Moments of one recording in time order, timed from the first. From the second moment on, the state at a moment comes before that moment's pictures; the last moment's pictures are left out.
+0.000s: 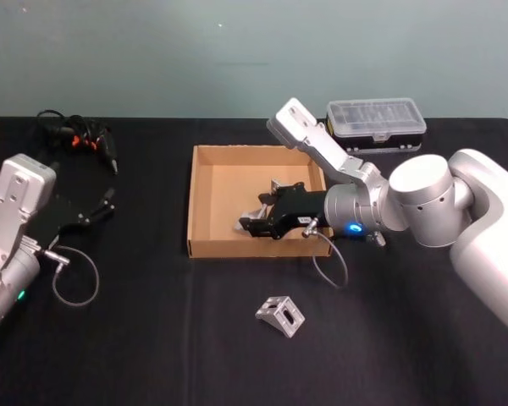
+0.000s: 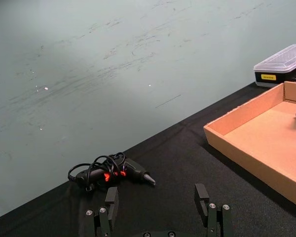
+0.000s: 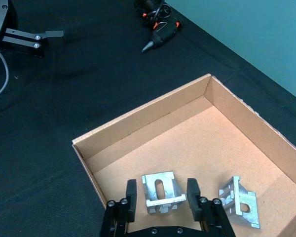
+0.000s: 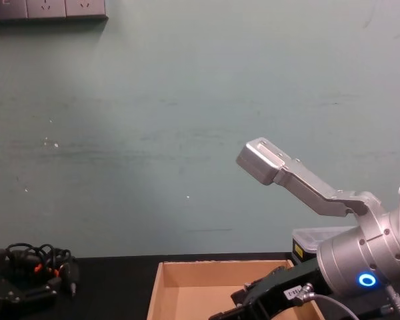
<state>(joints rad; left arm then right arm) -0.20 0.60 0.45 -1.41 -0.25 -0.12 0.03 0.70 0.29 -0.70 -1.09 0.20 0.40 0.60</state>
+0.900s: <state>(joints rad) -0.20 0.60 0.45 -1.41 -0.25 -0.12 0.03 0.59 0.41 -0.63 -1.36 0.23 0.45 0.59</state>
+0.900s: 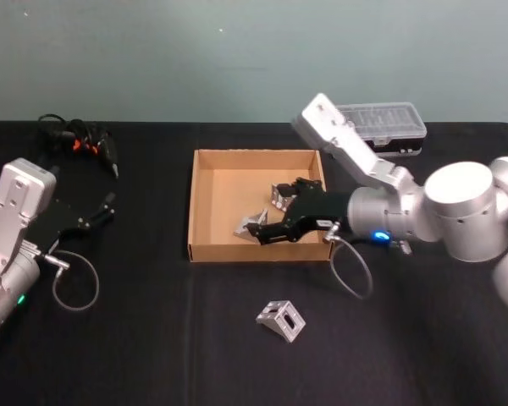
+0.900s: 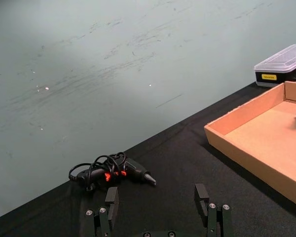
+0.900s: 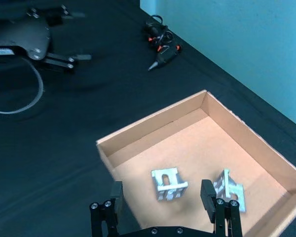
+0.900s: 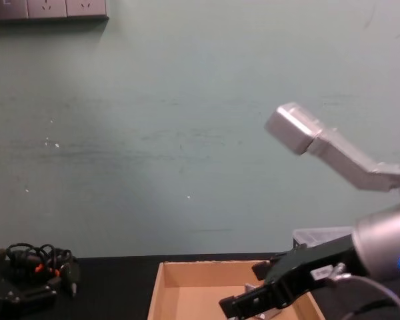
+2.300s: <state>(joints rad) -0.20 0.60 0.45 -1.41 -0.25 -0.12 0.03 0.47 0.61 -0.71 -1.73 0.33 0.91 0.58</state>
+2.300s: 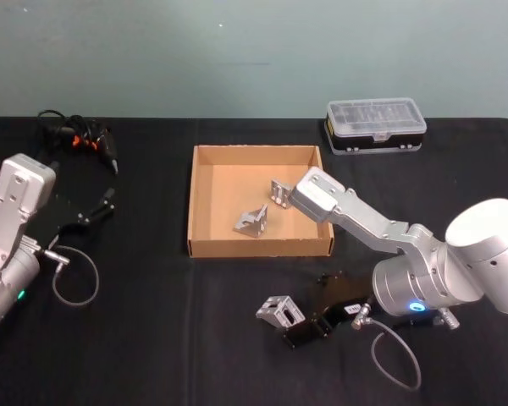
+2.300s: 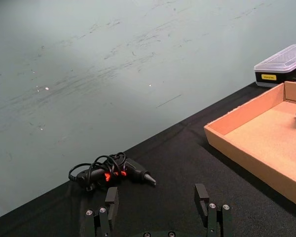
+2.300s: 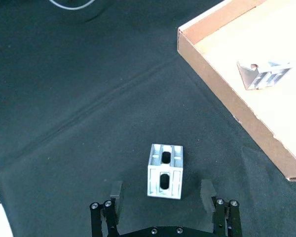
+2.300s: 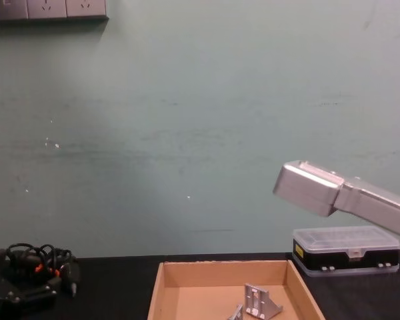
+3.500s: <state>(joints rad) -0.20 0.60 0.45 -1.41 -0.25 -0.12 0.03 0.53 0.50 -0.74 -1.60 0.27 0.90 0.59</state>
